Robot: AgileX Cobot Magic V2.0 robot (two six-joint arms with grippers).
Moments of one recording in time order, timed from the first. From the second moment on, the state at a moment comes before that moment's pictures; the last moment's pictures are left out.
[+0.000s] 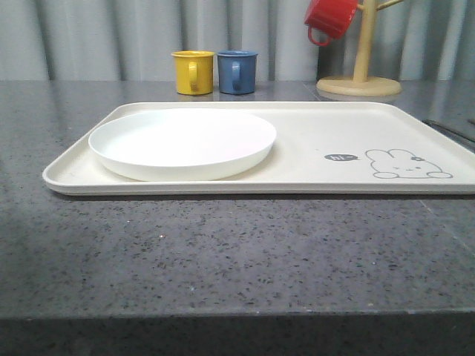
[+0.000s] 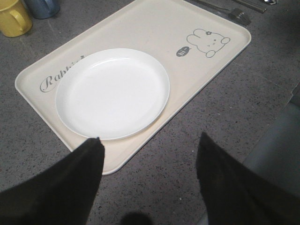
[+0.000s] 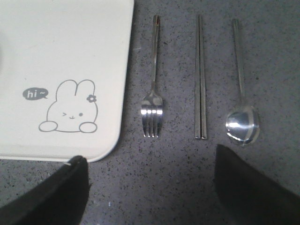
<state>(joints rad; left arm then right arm) -0.84 0.76 -0.94 0.11 0.84 -0.05 0.01 0.79 -0.79 0.05 0.80 0.03</state>
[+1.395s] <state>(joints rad) -0.84 0.76 -0.93 0.11 0.83 -0.05 0.00 1.81 -1.48 0.03 1.12 -0.01</state>
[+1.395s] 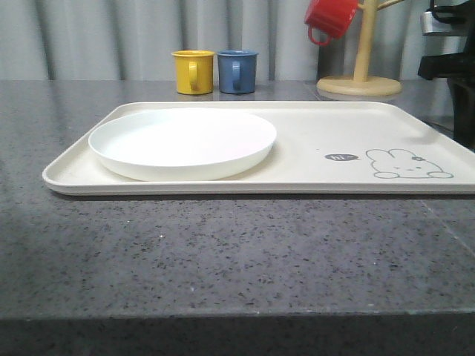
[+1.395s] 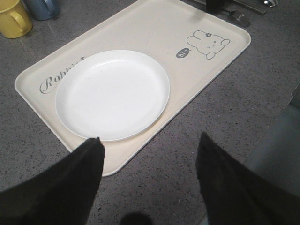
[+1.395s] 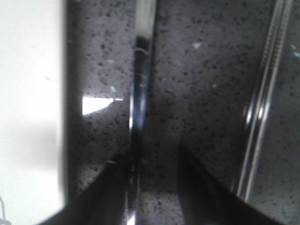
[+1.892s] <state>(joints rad) -0.84 0.76 -0.93 0.11 0.83 -0.05 0.01 1.77 -1.54 0.04 1.21 -0.01</state>
